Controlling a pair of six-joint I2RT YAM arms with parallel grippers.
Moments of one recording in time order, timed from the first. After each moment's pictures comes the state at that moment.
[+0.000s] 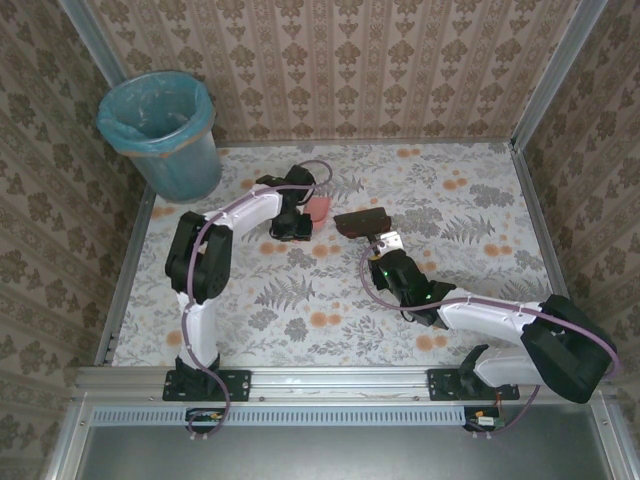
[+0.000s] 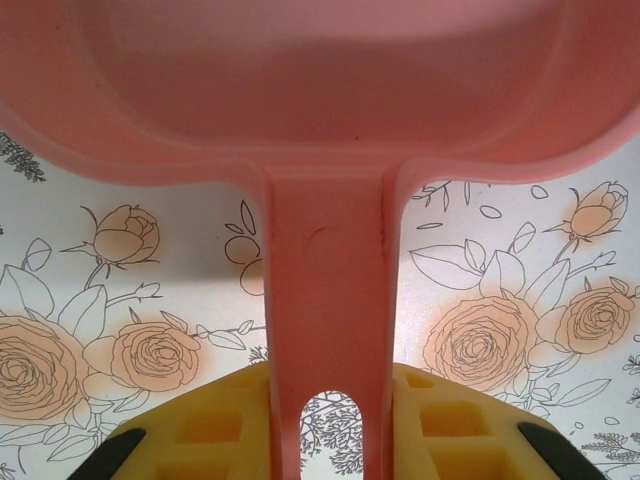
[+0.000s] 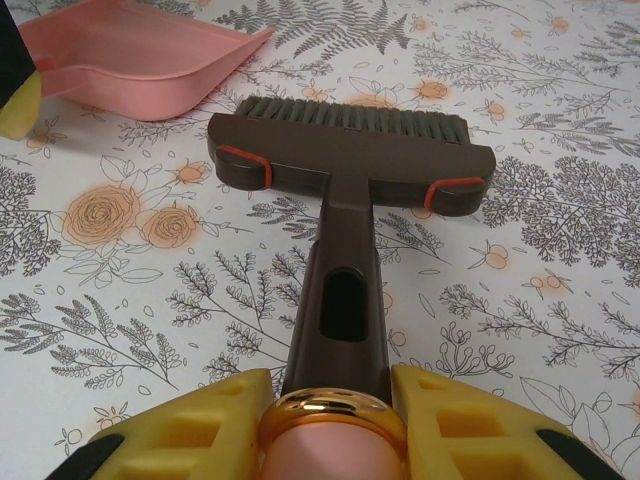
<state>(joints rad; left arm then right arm) -0.56 2.03 1.56 -0.90 0.05 -0.44 0.74 1.27 0.48 0.17 0.44 0.25</state>
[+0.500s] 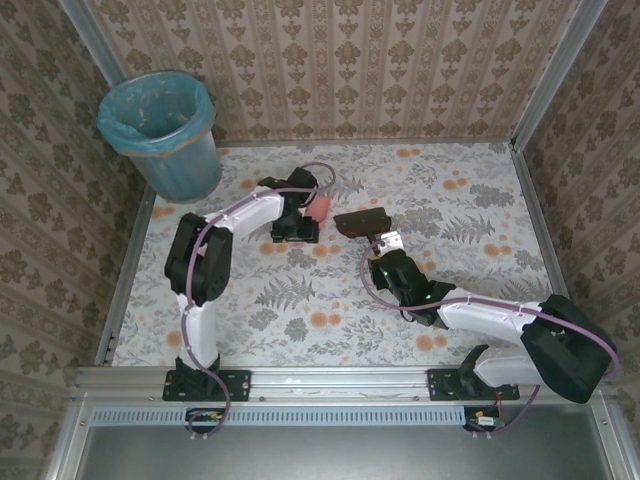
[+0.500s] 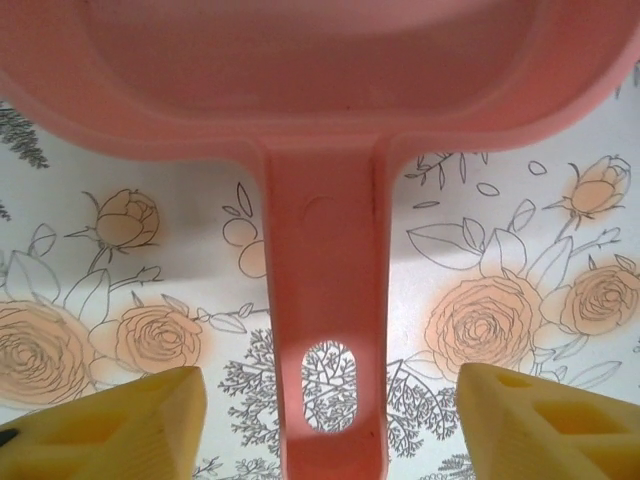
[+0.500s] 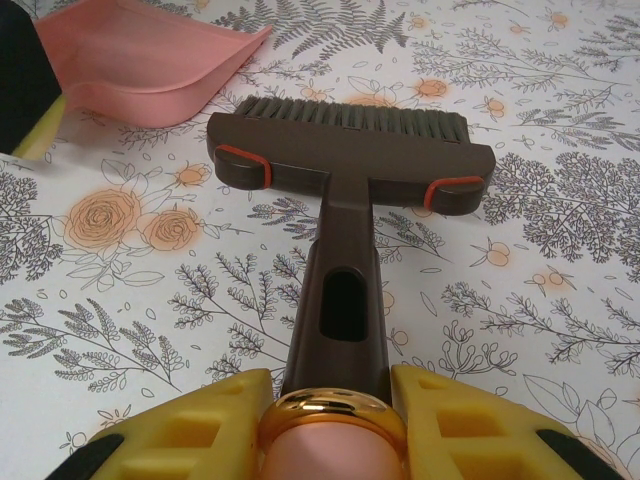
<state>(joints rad) -0.58 1.99 1.53 -0.89 0.02 -0.43 0.74 1.27 0.48 0.17 0.44 0.27</state>
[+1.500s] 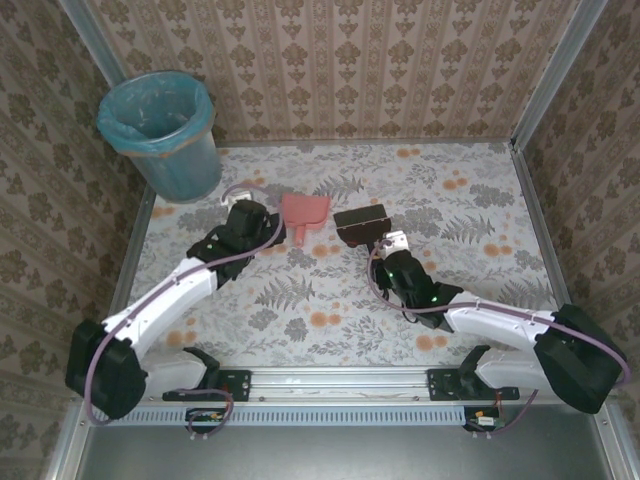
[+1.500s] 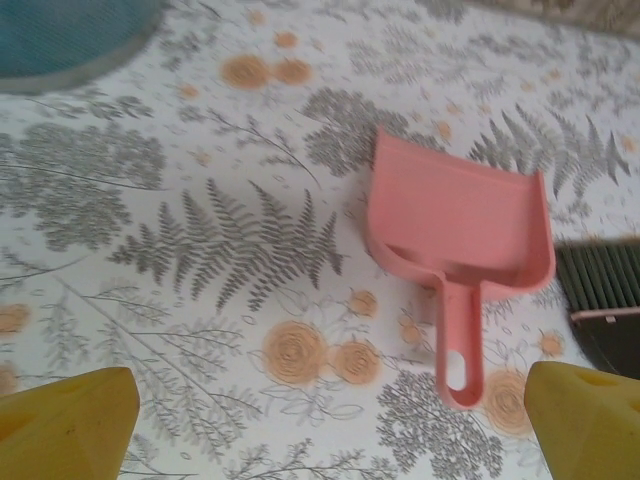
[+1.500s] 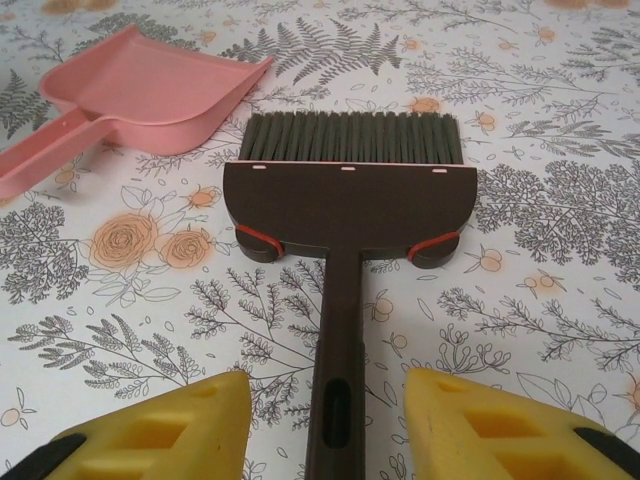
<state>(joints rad) -0.59 1.16 0.83 -0.38 -0.41 -0.56 0.74 1.19 0.46 0.16 0.44 0.30</state>
